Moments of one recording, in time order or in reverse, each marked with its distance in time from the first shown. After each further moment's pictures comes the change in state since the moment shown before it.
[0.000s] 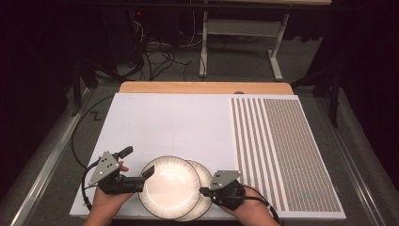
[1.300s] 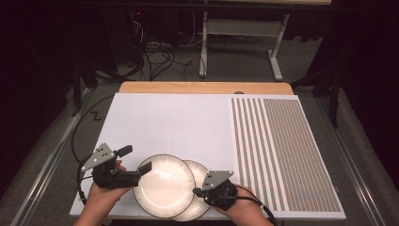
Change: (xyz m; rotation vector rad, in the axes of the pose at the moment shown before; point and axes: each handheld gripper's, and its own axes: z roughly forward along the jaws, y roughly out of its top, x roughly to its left) left arm 0.012 0.022 -0.001 0.144 -0.074 -0.145; right arm 0.006 0.010 0.013 0.008 0.015 -0.013
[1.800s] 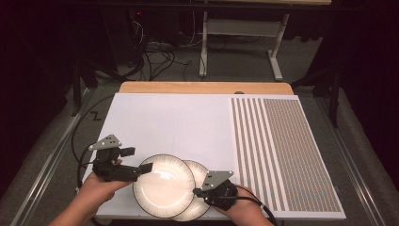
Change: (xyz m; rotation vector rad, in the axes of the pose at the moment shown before) left arm 0.006 0.028 0.004 0.266 -0.056 -0.079; right arm 0.000 0.000 0.000 0.001 0.001 -0.004
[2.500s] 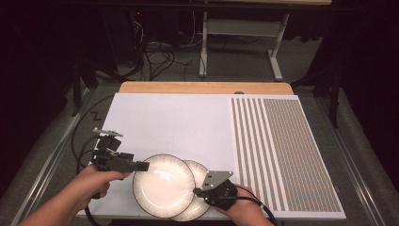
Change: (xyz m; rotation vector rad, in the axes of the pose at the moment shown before) left arm 0.021 0.015 0.004 0.248 -0.084 -0.199; right arm 0.000 0.000 0.000 0.003 -0.006 -0.004
